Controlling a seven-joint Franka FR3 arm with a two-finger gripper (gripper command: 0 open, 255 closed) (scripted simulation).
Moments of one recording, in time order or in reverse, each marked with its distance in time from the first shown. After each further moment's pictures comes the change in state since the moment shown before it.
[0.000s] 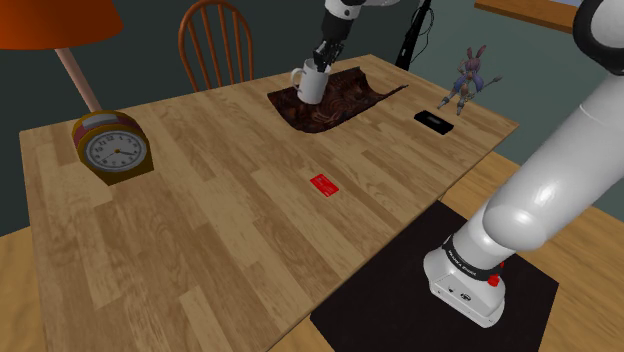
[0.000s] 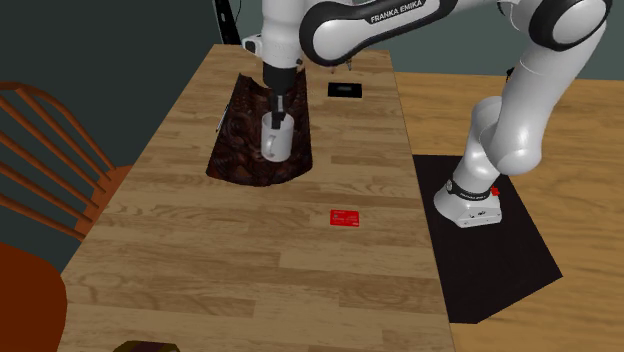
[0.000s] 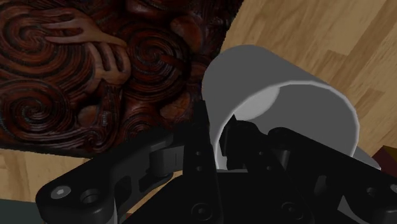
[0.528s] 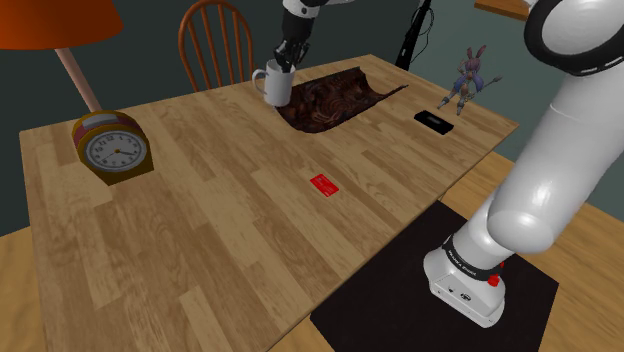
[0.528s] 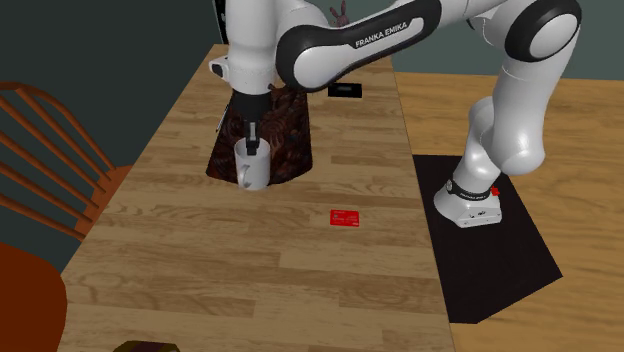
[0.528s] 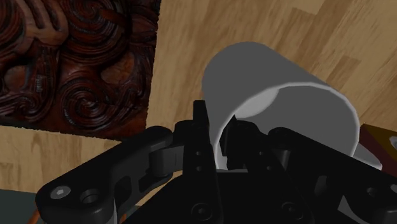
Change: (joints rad) arm 0.094 0.174 0.069 0.216 -0.052 -0.035 0.179
